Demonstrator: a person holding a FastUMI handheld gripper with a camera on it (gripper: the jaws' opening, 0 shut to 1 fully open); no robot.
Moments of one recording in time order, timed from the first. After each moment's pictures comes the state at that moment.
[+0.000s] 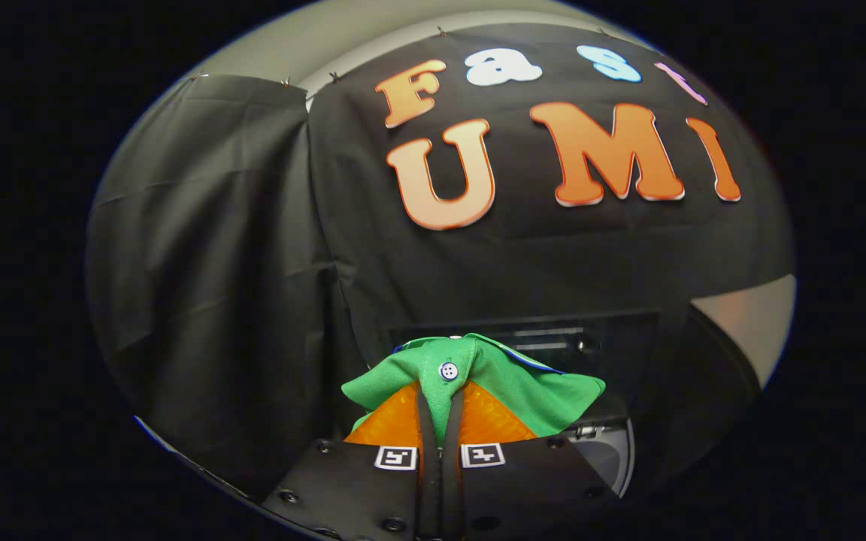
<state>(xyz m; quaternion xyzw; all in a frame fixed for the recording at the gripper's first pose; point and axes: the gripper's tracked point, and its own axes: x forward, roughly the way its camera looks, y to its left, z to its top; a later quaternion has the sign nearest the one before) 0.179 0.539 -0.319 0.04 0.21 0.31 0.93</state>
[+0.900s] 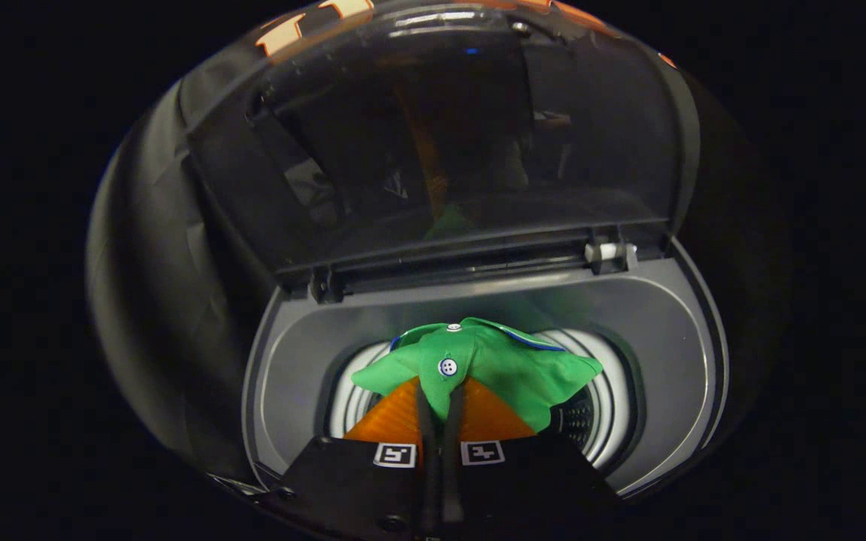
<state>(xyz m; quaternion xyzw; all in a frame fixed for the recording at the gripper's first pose) 0.190 0.510 -0.567 0.03 0.50 0.17 0.85</state>
